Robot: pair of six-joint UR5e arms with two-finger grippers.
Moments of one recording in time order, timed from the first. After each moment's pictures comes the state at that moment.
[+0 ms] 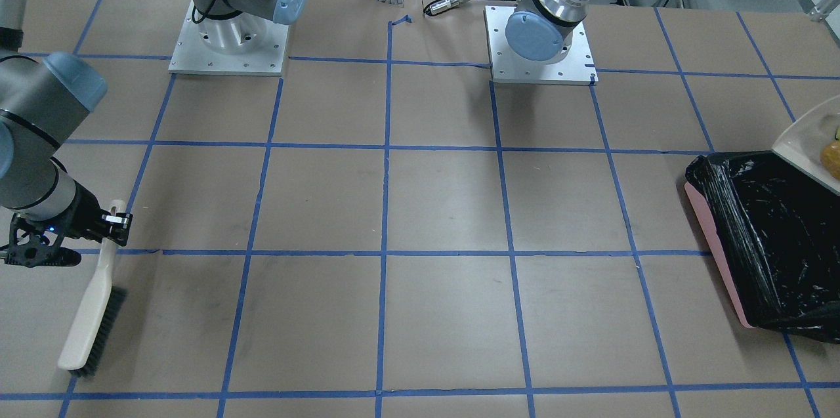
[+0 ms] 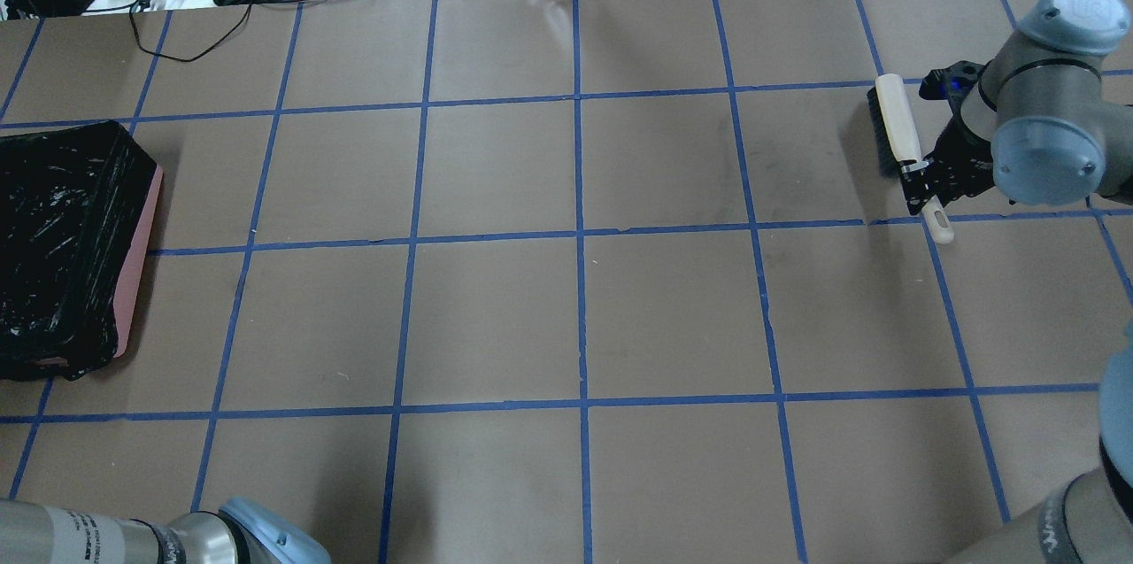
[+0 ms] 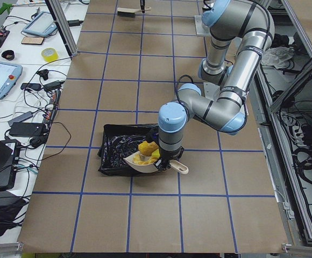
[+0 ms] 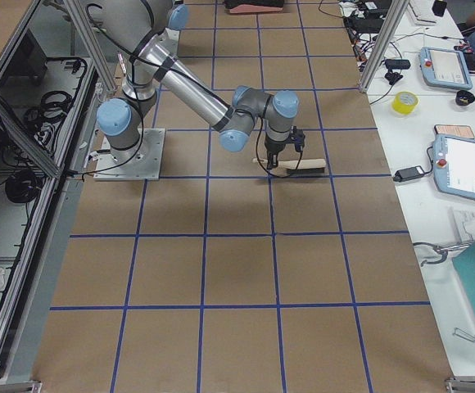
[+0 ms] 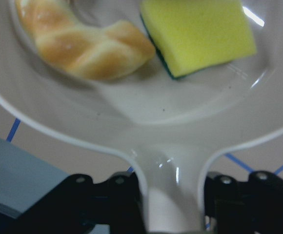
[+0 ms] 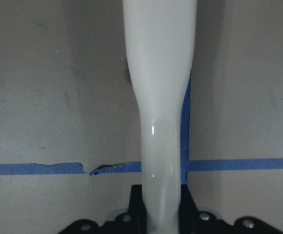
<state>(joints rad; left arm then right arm) -0.51 -1.87 -1.46 -1.22 1.73 2.04 1.19 -1.21 1.87 -2.19 -1.61 -0.37</state>
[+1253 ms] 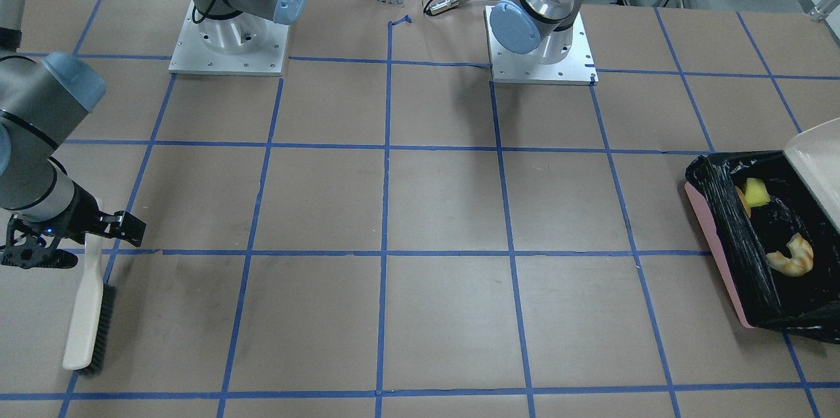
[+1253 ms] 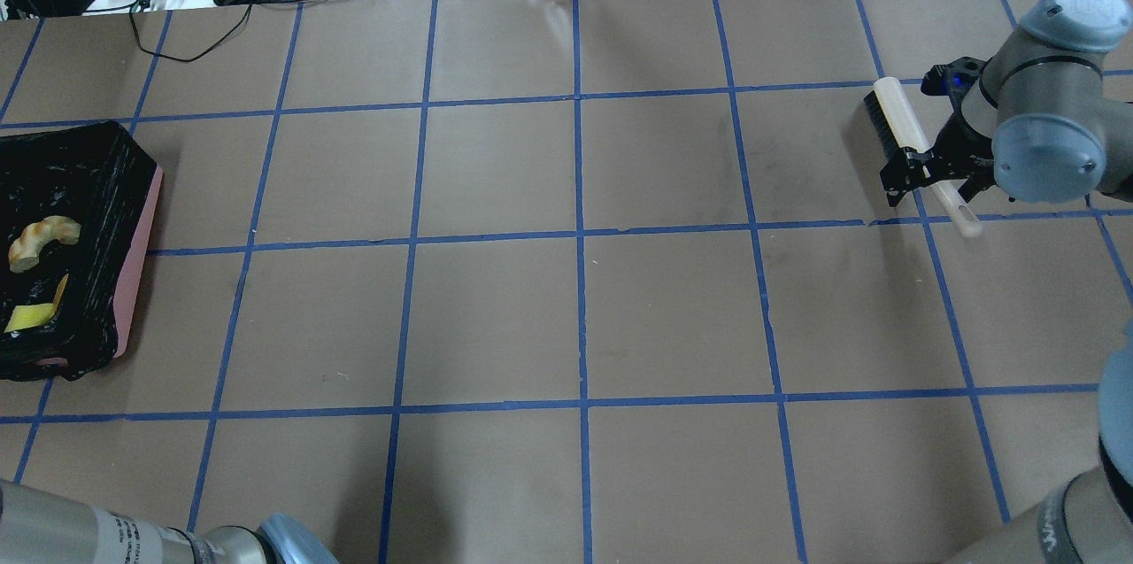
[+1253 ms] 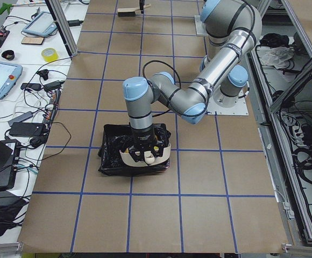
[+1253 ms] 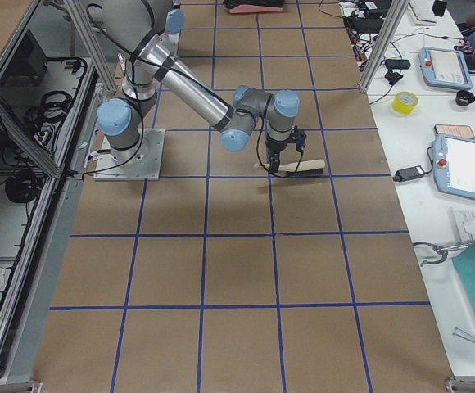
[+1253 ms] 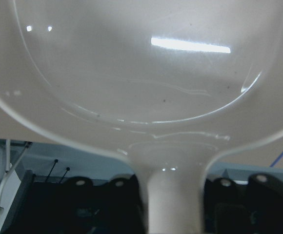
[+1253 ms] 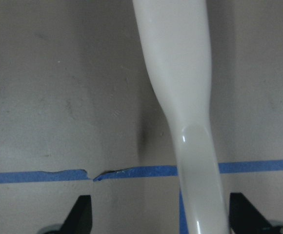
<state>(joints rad) -0.73 -1.91 -1.44 -1.07 1.89 2.28 1.19 -1.22 1.87 -2.19 -1.60 -0.33</state>
